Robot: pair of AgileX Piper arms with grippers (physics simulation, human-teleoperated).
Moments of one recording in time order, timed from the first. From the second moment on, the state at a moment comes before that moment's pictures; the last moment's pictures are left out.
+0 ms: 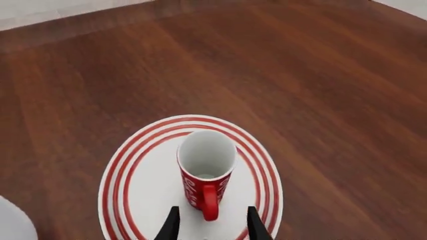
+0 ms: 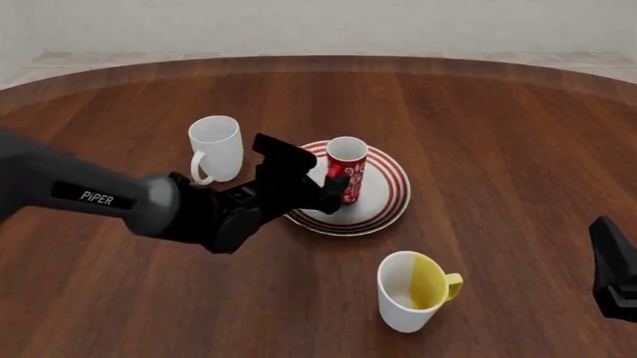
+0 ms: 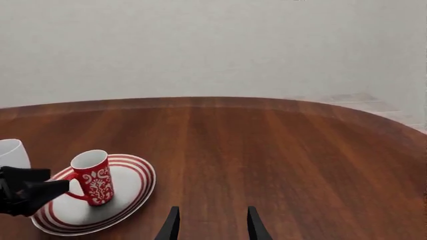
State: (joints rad) left arm -0.66 1.90 -0.89 -0.59 -0.08; right arm -0.06 0.08 0.00 -0.06 0.02
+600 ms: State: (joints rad) left arm -0.73 1.66 -0.68 -0.61 -0.09; right arm -0.05 0.02 -0.02 0.00 -0.01
